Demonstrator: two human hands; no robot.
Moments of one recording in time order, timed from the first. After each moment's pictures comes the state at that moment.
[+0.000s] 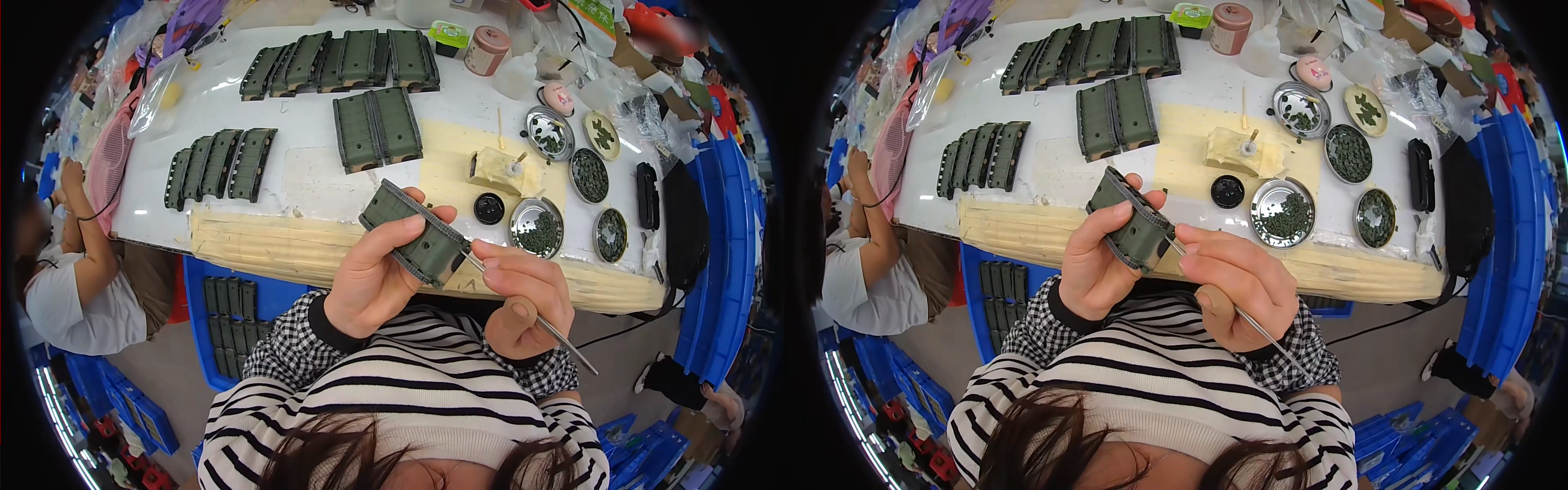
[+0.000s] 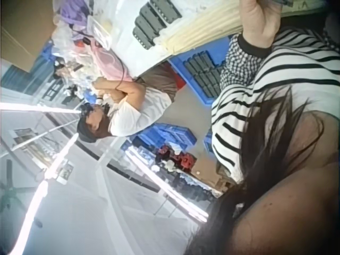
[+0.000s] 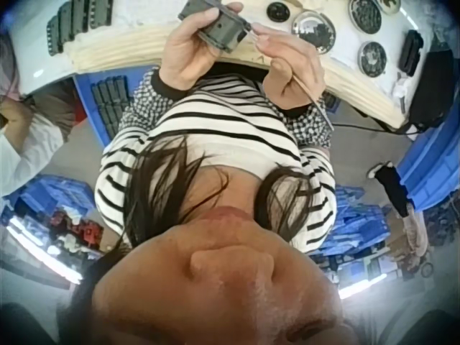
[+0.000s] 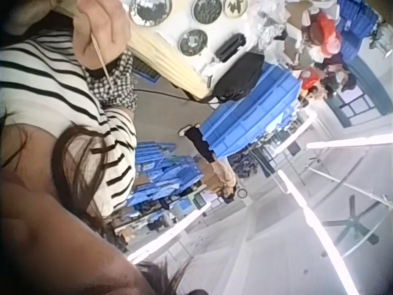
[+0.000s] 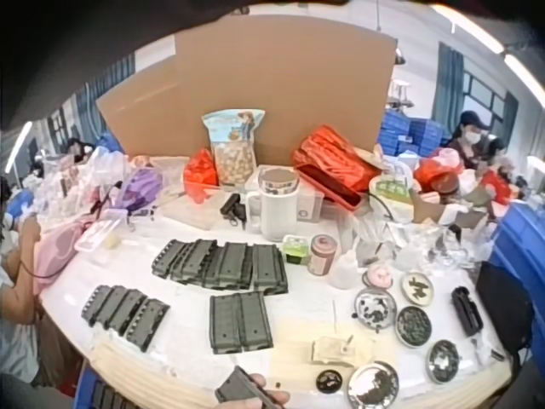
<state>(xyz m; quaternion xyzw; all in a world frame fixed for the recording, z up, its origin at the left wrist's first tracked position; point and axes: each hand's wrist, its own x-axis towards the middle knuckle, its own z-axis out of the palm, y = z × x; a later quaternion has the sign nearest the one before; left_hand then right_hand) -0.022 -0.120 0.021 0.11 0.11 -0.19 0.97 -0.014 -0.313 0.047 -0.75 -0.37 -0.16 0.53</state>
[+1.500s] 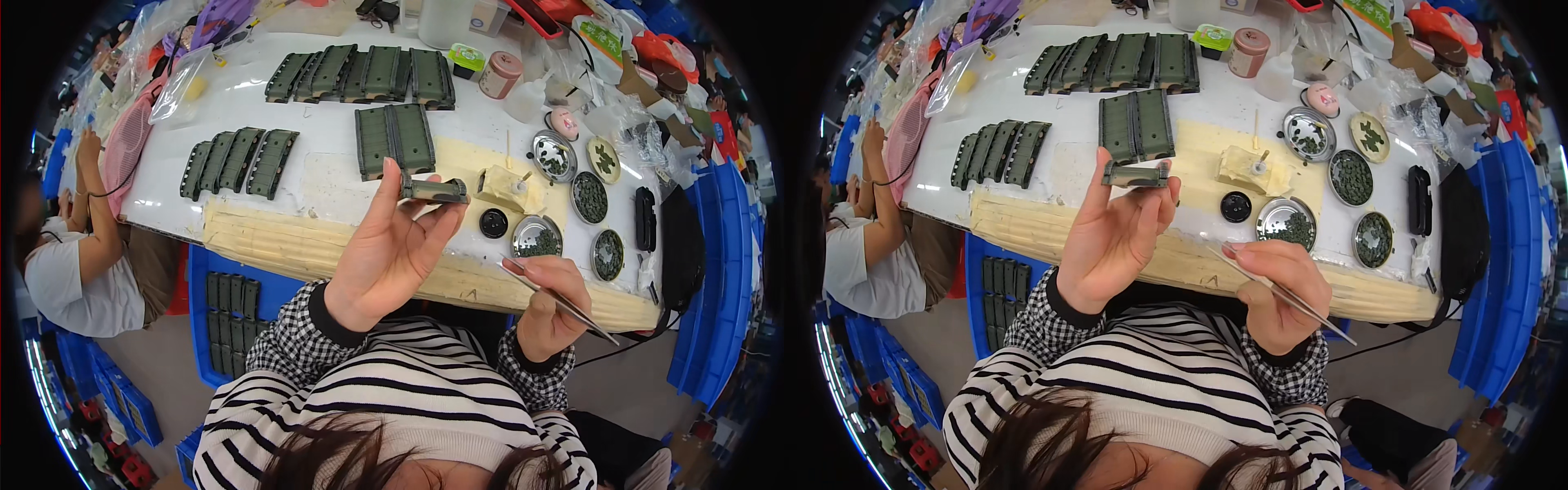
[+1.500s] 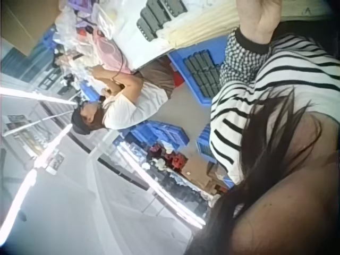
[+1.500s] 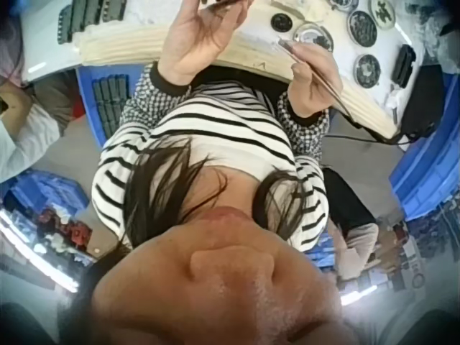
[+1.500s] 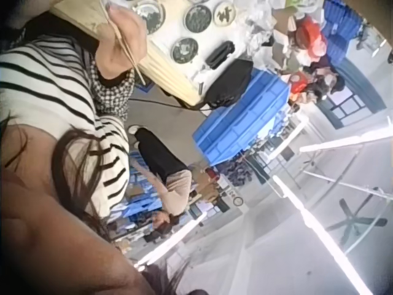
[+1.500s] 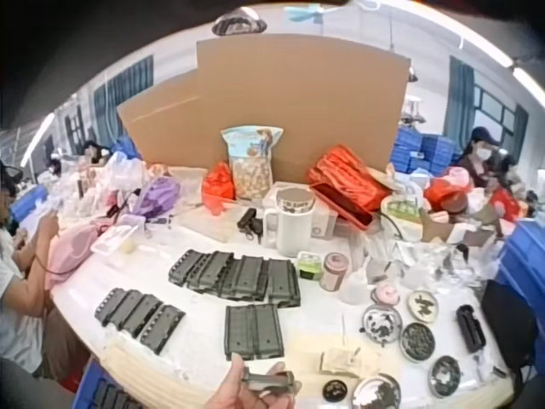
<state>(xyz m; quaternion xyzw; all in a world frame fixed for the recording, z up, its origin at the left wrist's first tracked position) 0.001 -0.119 0.040 -0.01 0.11 -0.20 0.97 -0.013 -0.330 0.035 -0.69 -0.25 -0.17 0.65</state>
